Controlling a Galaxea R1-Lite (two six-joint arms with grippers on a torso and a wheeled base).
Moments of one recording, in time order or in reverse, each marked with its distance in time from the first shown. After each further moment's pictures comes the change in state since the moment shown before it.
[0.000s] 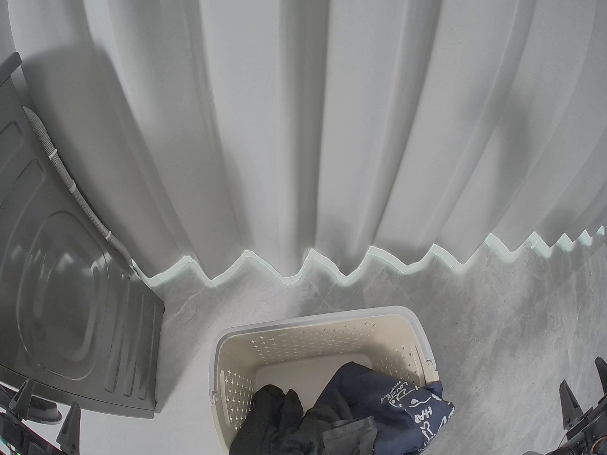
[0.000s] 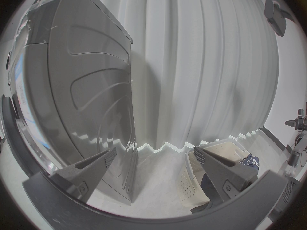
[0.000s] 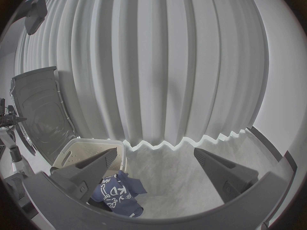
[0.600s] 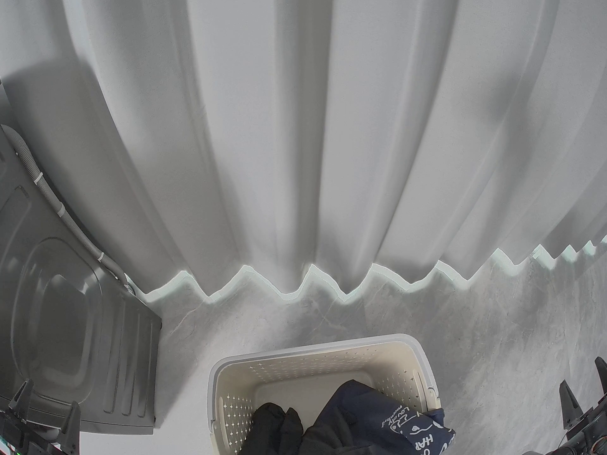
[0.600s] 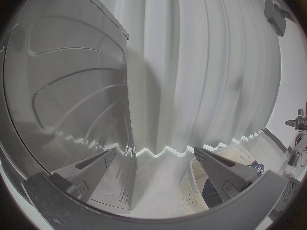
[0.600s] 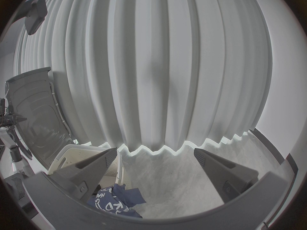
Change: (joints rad) left arm -0.001 0.000 0.000 0.000 0.000 0.001; right arm 0.000 0.000 0.000 0.000 0.000 0.000
